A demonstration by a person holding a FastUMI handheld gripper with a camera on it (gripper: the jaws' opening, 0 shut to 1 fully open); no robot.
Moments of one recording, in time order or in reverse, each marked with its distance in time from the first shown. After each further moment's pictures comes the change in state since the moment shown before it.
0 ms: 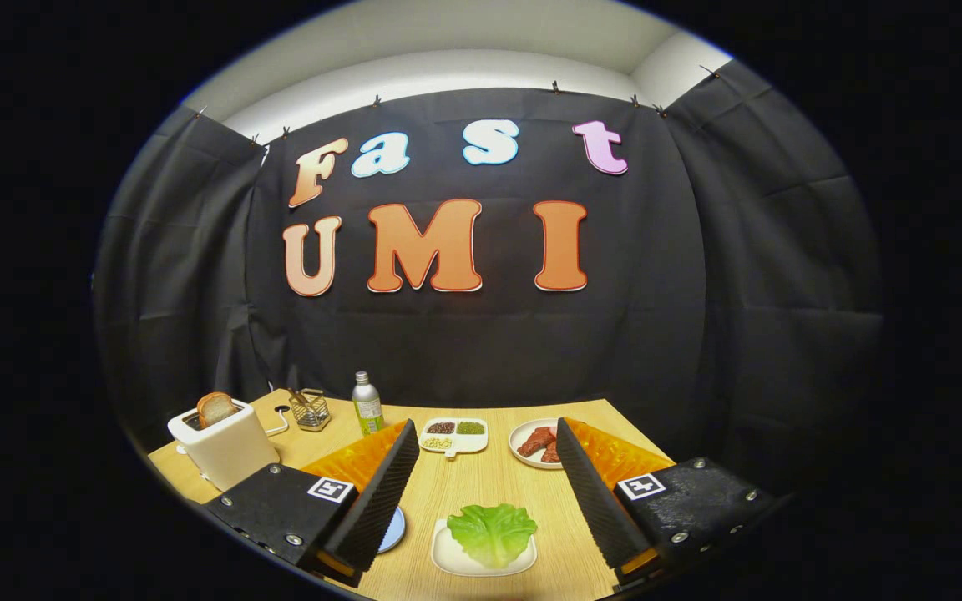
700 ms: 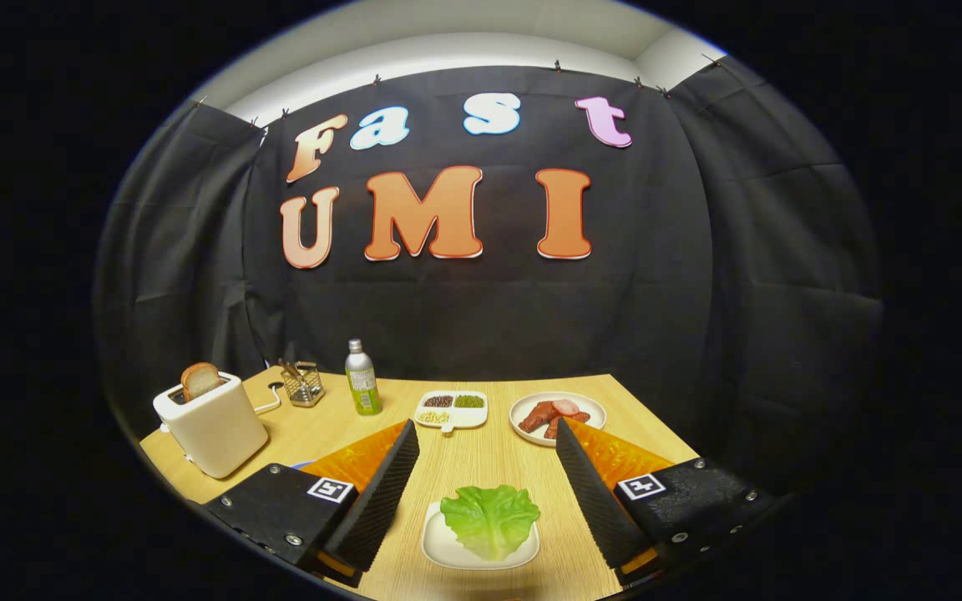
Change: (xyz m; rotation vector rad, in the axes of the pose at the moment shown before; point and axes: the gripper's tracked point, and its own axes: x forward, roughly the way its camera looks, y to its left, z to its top) arm 0.025 -0.002 -0.068 -0.019 0.108 0.015
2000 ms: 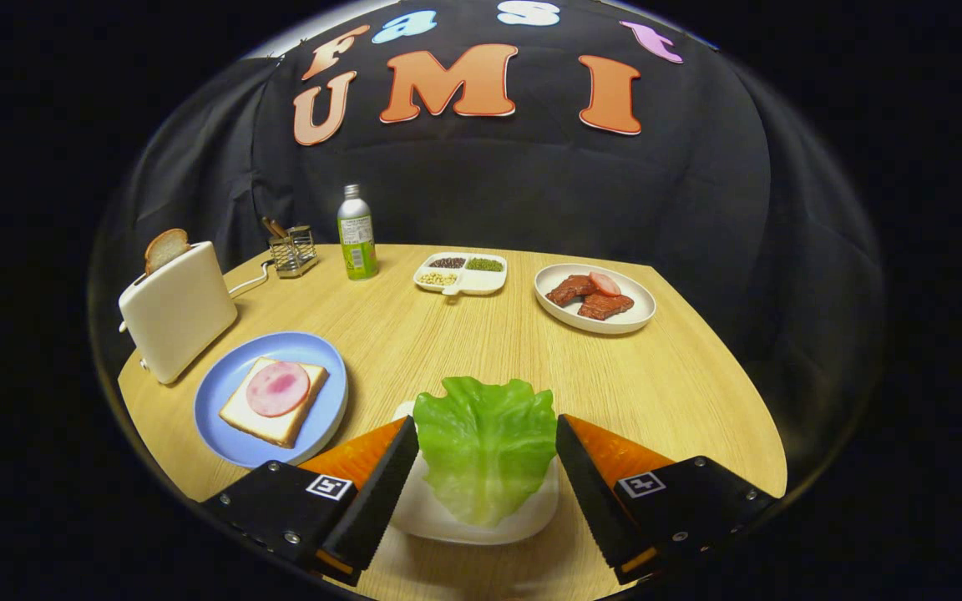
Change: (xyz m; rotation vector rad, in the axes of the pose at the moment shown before) arm 0.058 0.001 -0.161 -0.101 0.386 0.082
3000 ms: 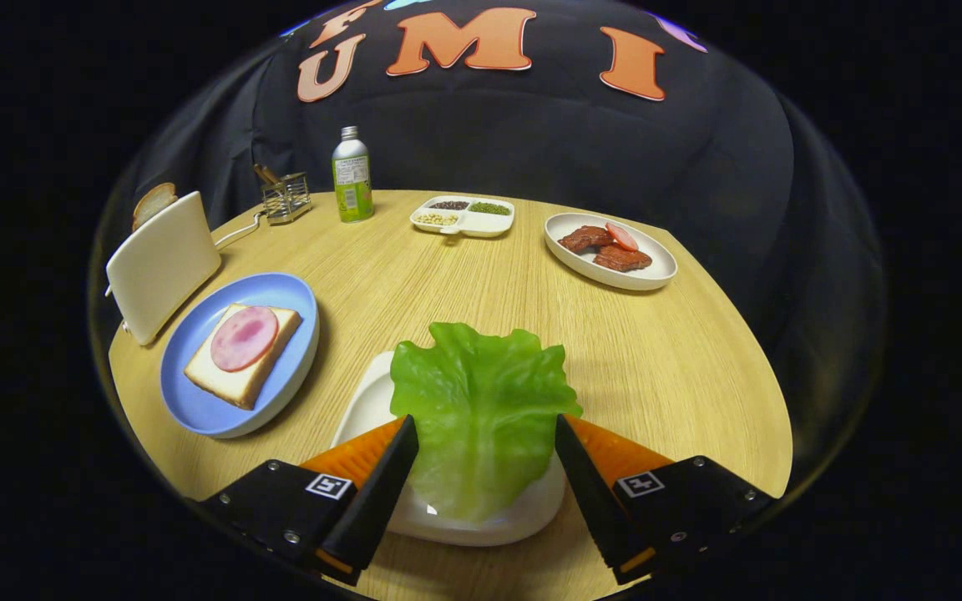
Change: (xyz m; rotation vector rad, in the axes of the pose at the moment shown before) arm 0.025 0.004 -0.039 -0.045 0.150 0.013
